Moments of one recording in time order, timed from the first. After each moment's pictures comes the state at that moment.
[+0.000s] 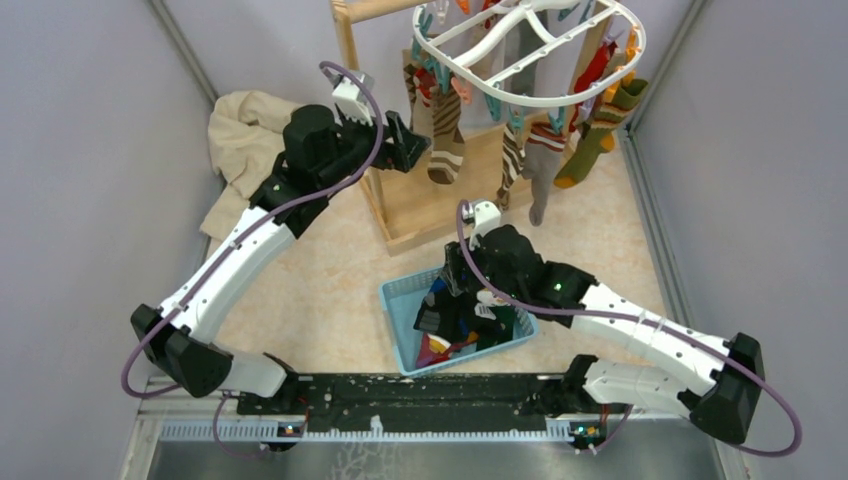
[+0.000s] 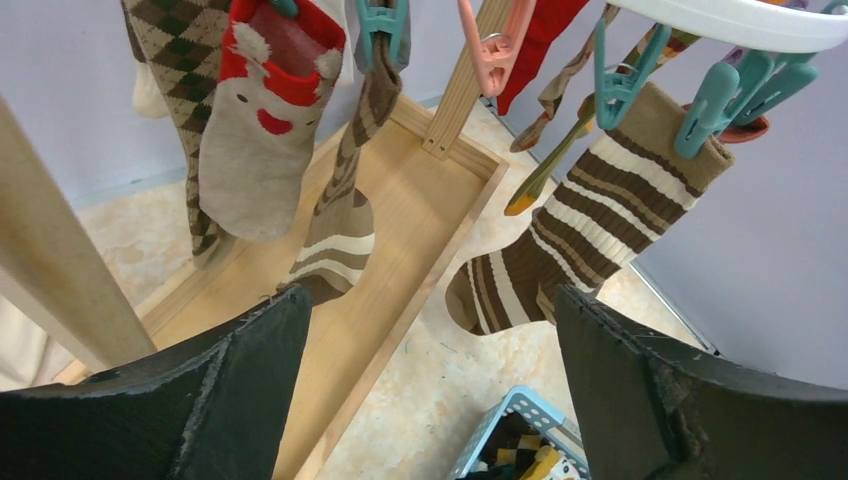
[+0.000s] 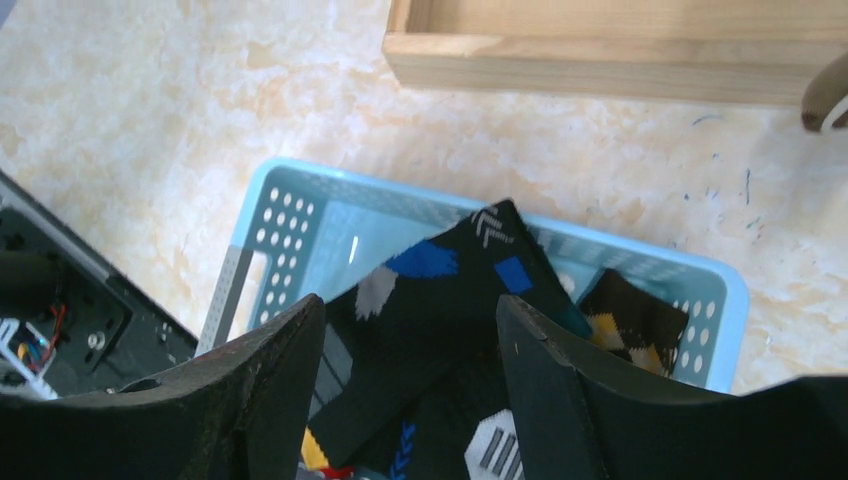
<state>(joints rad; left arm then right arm) -0.59 1.40 1.49 -0.16 0.11 -0.30 0.95 0.99 0.85 -0.39 0.19 0.37</state>
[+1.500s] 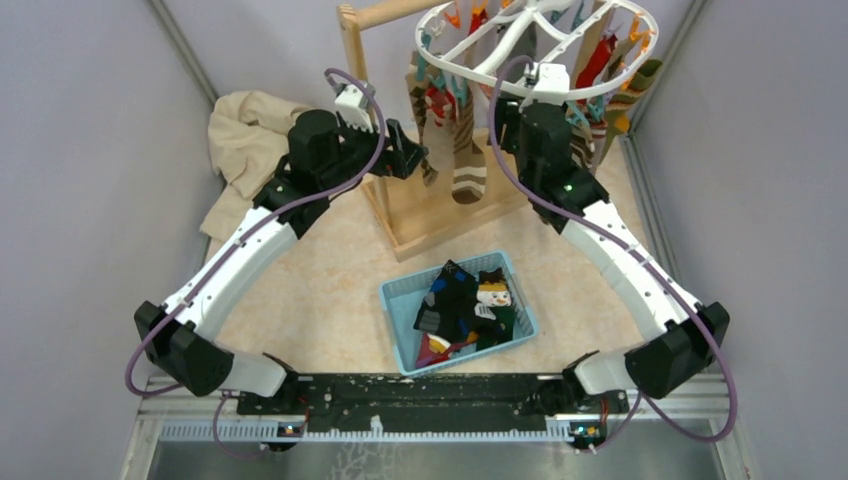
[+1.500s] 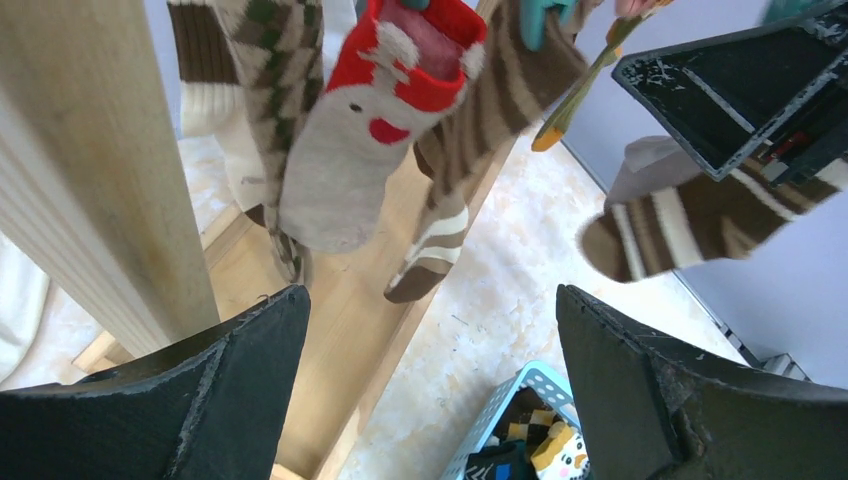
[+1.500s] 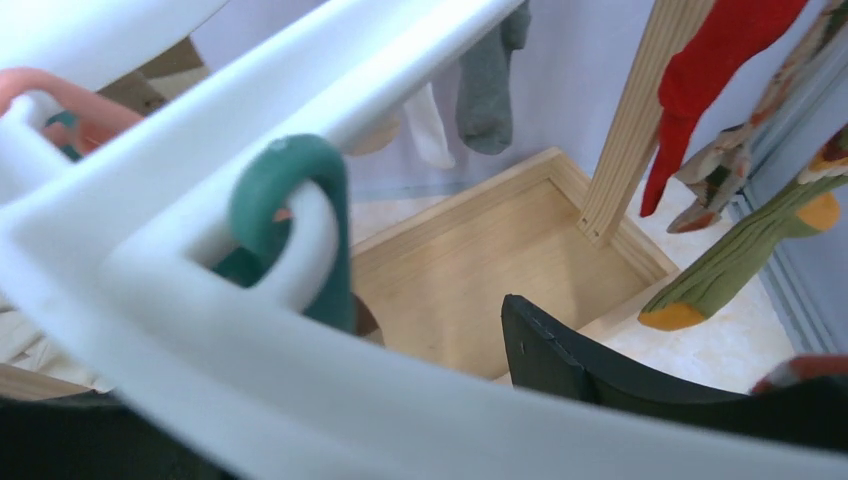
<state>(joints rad) -0.56 1.40 1.43 -0.16 0.14 -0.31 0.52 1.38 1.46 -0.22 0.52 0.17</state>
